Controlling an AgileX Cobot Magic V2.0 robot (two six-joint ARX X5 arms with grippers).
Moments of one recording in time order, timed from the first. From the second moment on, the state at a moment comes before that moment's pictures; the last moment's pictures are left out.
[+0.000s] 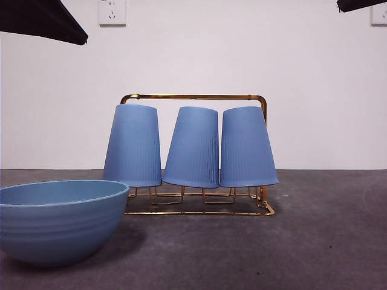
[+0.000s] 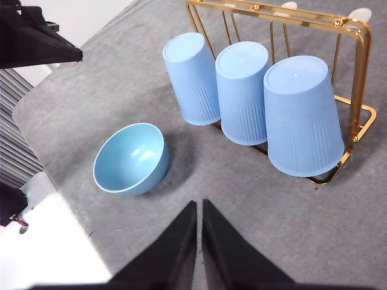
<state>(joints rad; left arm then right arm) -0.26 1.00 0.86 -0.49 0.69 -0.08 0.21 0.78 0.84 -0.69 -0.70 0.00</state>
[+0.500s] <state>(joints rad) -0.26 1.00 0.86 -0.48 0.69 -0.05 0.21 0.78 0.84 -0.69 -0.70 0.00</state>
